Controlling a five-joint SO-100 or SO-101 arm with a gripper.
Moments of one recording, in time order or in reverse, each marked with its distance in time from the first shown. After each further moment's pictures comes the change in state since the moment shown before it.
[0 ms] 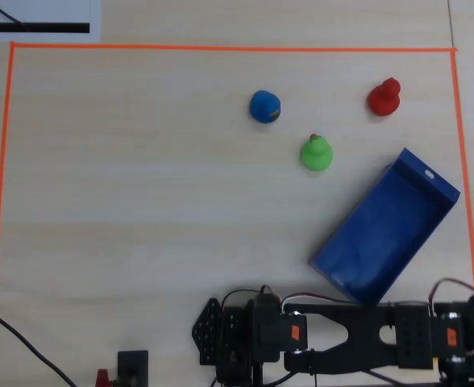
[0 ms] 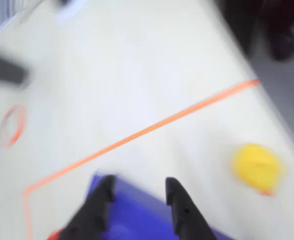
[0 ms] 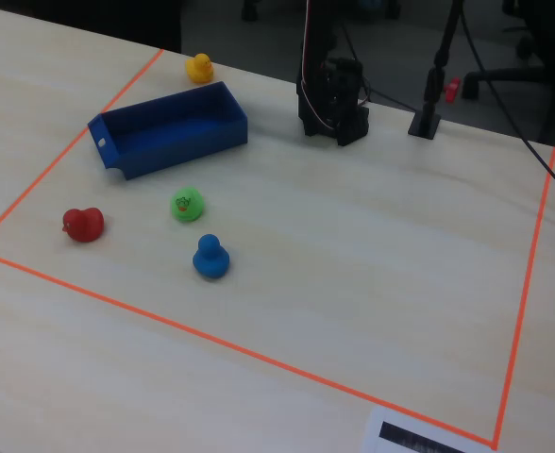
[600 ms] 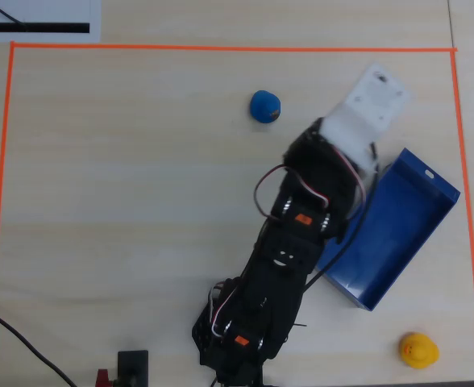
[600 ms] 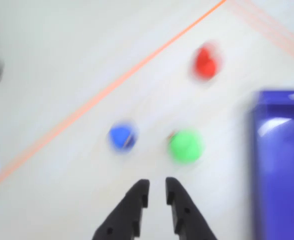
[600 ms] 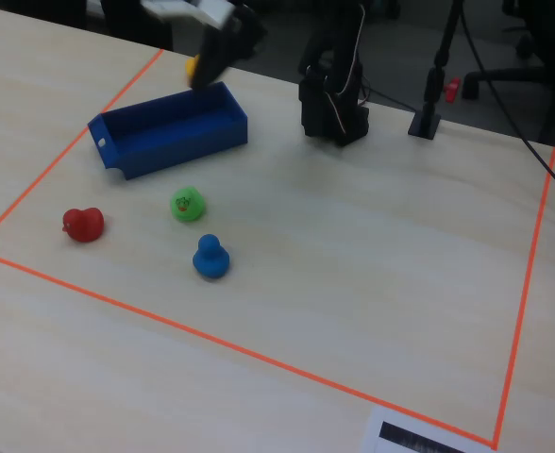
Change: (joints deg) arm -63.3 21.2 14.9 1.8 -16.8
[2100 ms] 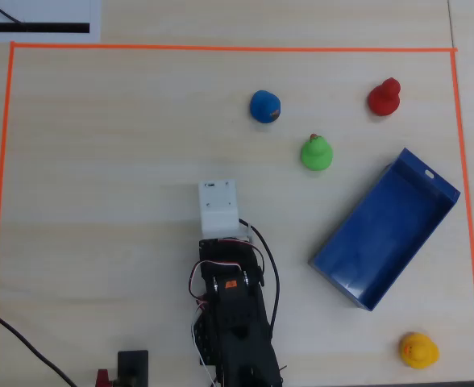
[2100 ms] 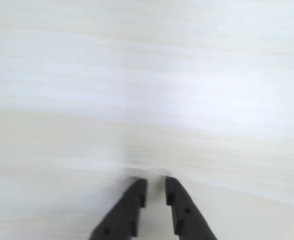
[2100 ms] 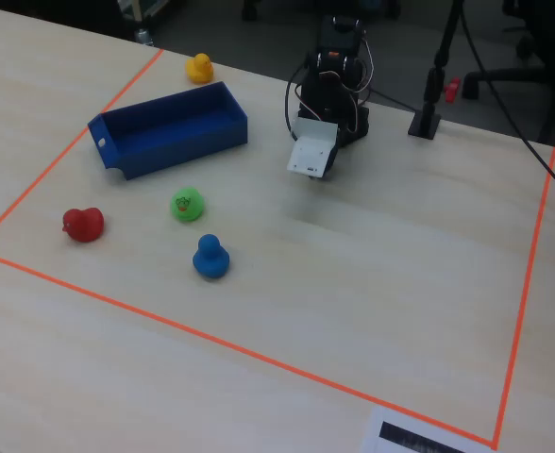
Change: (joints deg) arm -39.7 68.8 92.5 8.7 -11.4
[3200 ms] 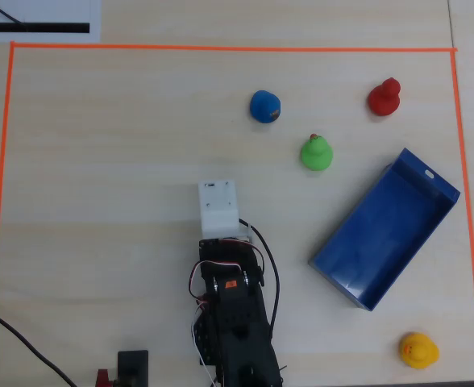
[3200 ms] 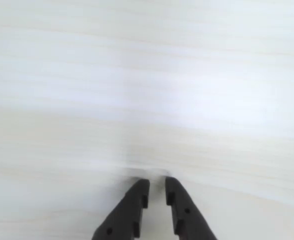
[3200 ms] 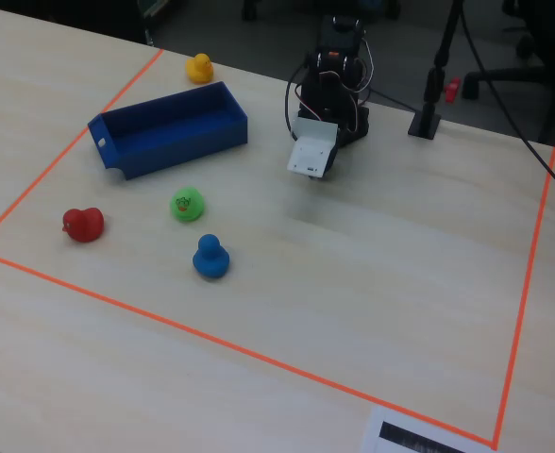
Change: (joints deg) arm 0.0 0.0 0.0 0.0 0.0
